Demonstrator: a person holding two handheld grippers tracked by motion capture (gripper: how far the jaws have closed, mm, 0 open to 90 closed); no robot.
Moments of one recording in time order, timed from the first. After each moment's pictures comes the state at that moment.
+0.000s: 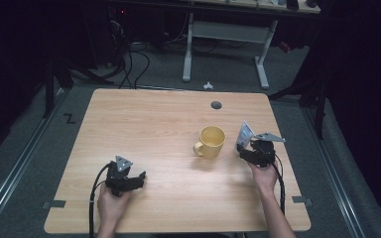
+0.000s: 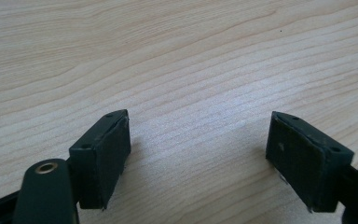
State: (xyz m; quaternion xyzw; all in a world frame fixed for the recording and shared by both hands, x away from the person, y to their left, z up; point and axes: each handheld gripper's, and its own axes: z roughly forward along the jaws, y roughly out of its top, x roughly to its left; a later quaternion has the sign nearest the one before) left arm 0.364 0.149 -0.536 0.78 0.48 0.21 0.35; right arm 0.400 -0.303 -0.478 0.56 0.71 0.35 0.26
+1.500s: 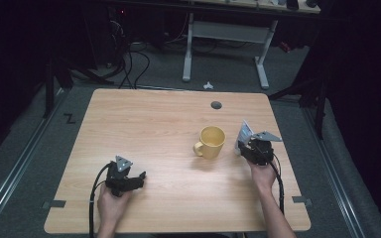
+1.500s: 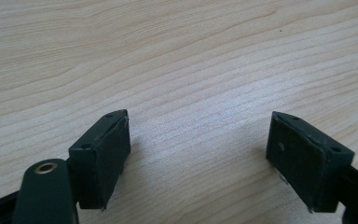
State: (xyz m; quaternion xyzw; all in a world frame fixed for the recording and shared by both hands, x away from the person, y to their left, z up) left arm 0.364 0.149 -0.536 0.78 0.48 0.21 0.35; right arm 0.406 -0.298 -0.482 0.54 0.71 0.35 0.29
